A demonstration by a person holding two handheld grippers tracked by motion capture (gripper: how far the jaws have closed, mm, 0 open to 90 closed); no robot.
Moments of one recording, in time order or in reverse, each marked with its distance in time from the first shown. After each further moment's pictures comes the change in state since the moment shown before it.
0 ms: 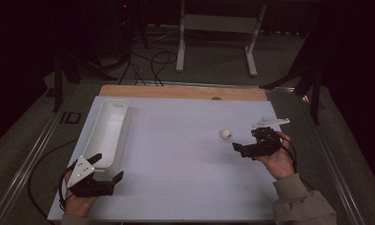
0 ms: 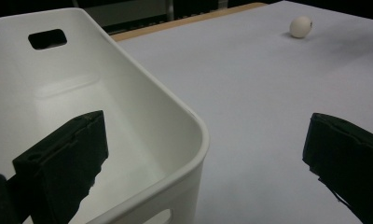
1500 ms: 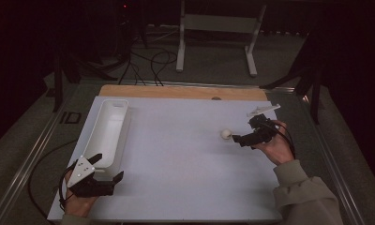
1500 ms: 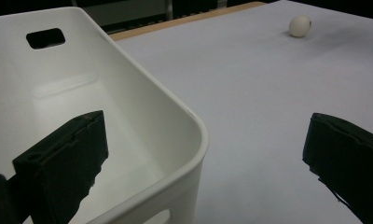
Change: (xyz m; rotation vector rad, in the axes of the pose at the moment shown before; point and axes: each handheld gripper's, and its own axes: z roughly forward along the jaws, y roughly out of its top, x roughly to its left) left arm 0.000 0.000 0.001 0.002 -0.003 0.001; right arm -0.023 0.027 0.023 0.115 -0.014 -0.061
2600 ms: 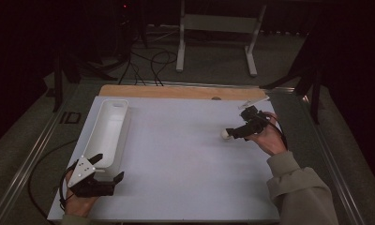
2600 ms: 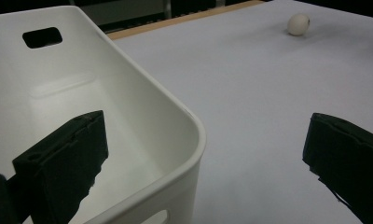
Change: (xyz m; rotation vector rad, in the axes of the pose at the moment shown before) left arm 0.000 0.000 0.001 0.005 -0.006 0.003; right arm -0.008 0.025 0.026 0.019 0.014 -0.046
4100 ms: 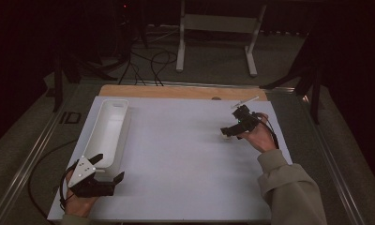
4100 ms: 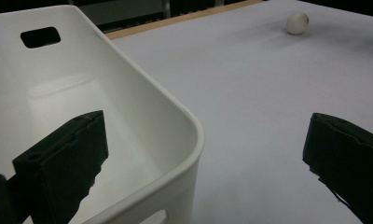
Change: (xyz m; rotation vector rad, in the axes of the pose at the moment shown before) left arm 0.000 0.000 0.000 0.002 -0.003 0.004; right arm -0.007 0.002 0.041 0.060 0.005 0.061
